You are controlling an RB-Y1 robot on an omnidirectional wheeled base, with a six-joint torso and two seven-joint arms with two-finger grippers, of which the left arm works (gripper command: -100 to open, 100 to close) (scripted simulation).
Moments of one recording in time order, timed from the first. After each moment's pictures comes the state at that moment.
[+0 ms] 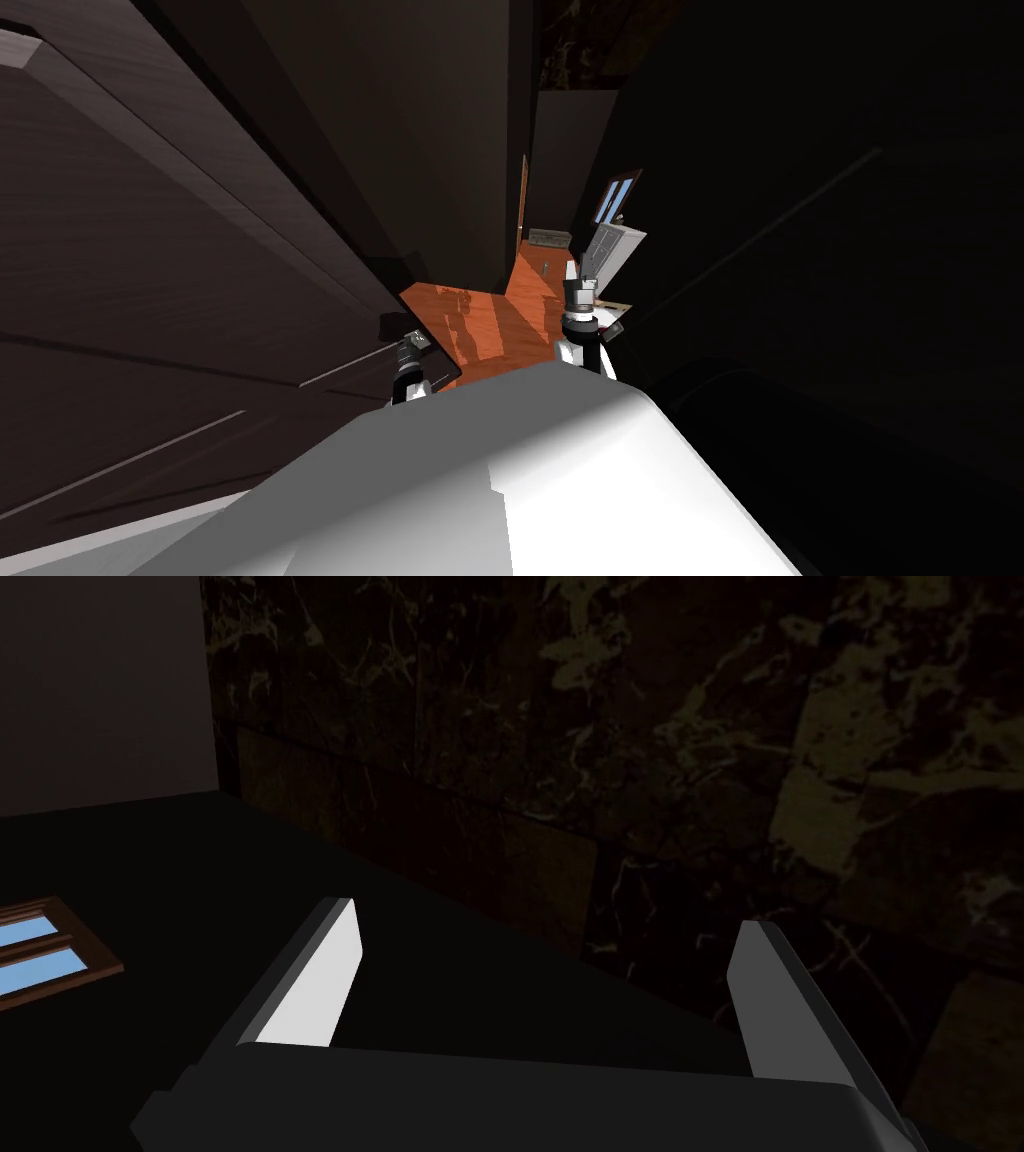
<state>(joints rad) -0.14 0.12 0.25 -0.59 0.17 -0.81 -0.04</state>
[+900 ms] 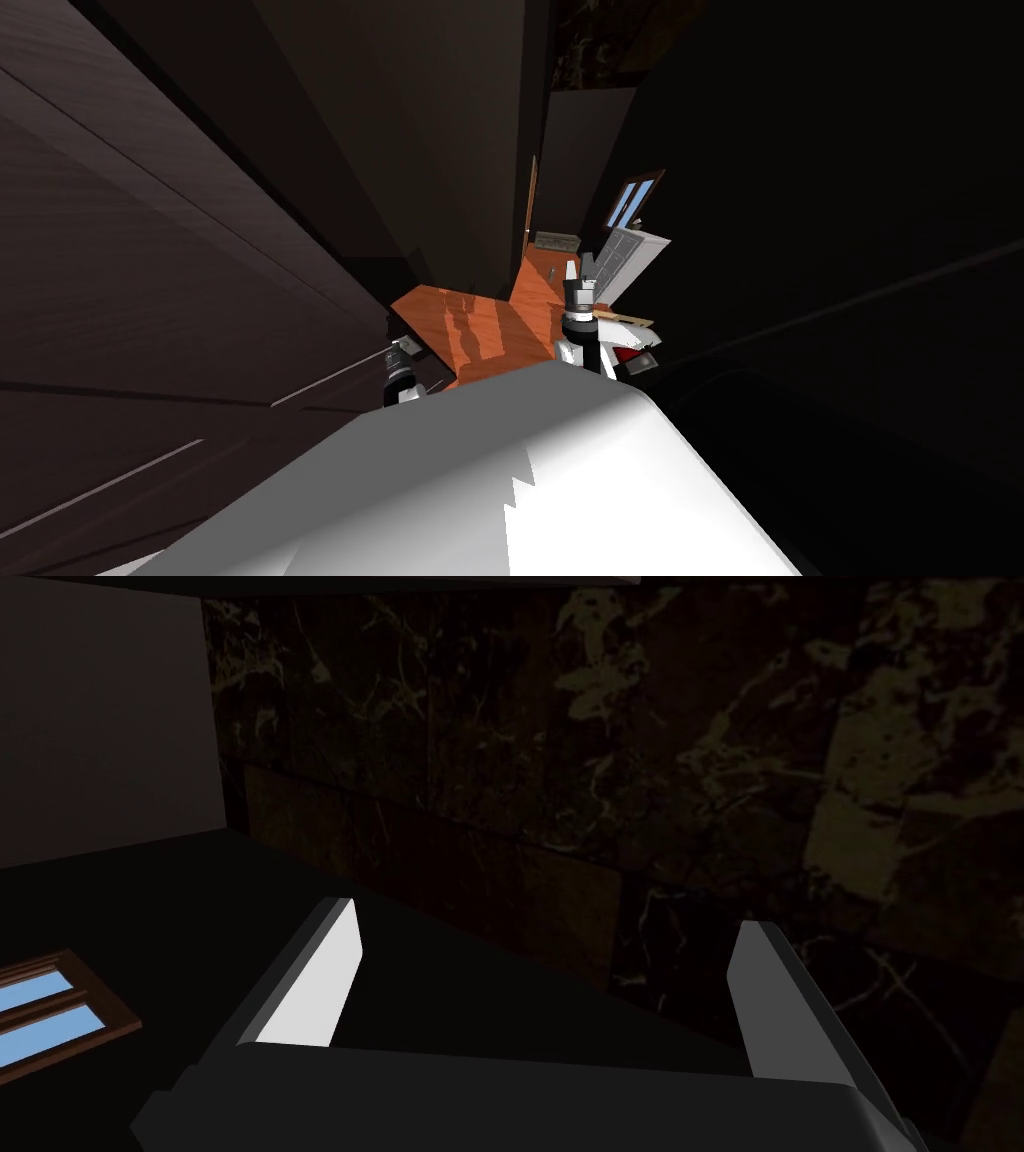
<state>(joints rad) -0.10 0.12 0.32 -0.63 0.21 -0.79 -0.06</state>
